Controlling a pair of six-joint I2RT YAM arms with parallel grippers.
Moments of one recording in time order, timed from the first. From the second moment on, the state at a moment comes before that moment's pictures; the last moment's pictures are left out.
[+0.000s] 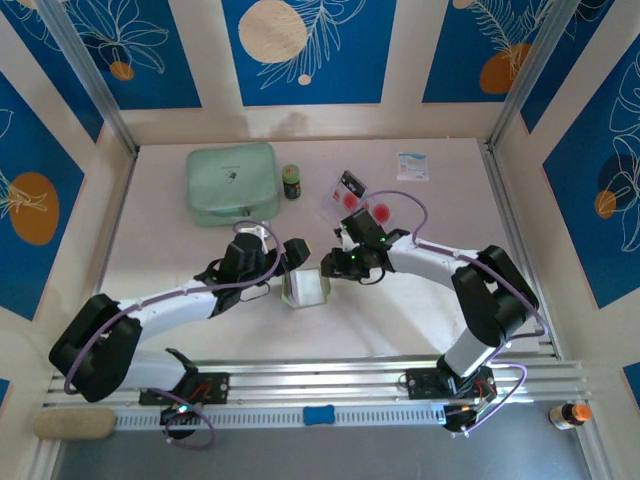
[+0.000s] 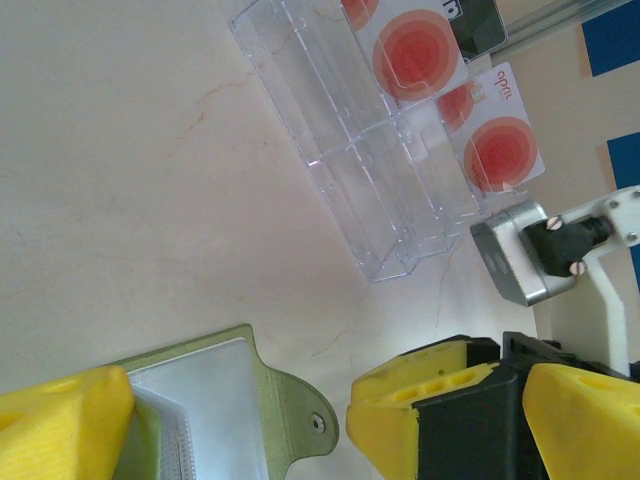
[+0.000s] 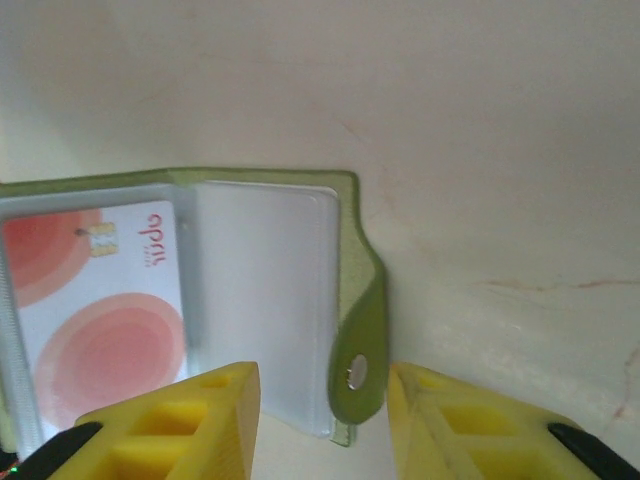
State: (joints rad) left arm -0.66 1.31 0.54 0.28 0.13 -0.97; right arm 0.64 1.63 0.92 -0.38 -0.37 0.63
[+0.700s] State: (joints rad) left arm -0.75 1.51 0.71 0.33 0.22 -0.97; right arm 0.52 1.56 0.81 -0.34 -0.38 0.66
